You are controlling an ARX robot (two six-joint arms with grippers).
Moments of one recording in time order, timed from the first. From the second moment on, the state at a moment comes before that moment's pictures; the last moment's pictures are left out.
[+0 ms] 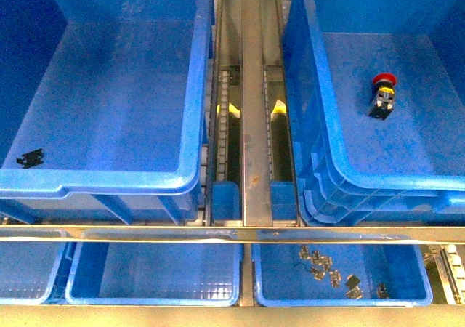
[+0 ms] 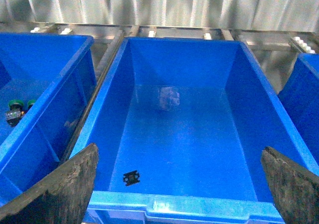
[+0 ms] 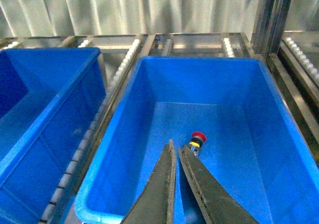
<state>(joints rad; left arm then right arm) 0.00 0.01 0.02 0.00 0.00 -0.01 0.00 0.19 0.02 0.19 0.00 0.01</state>
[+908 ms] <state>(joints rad) 0.00 0.01 0.02 0.00 0.00 -0.01 0.00 0.00 0.02 0.00 0.00 0.00</state>
